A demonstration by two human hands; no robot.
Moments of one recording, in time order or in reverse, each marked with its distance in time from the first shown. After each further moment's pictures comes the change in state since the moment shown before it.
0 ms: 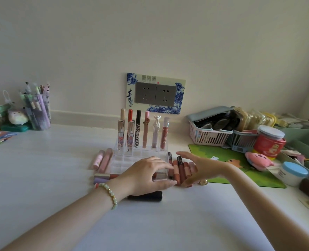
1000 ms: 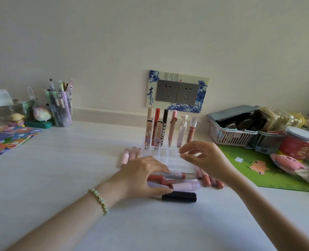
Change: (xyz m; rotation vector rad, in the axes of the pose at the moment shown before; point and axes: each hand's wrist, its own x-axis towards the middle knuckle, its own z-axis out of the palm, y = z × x) left_hand -0.064 -0.053 -0.035 0.143 0.135 -0.016; right_hand 0.007 -0.101 0.027 0.333 0.571 -0.280
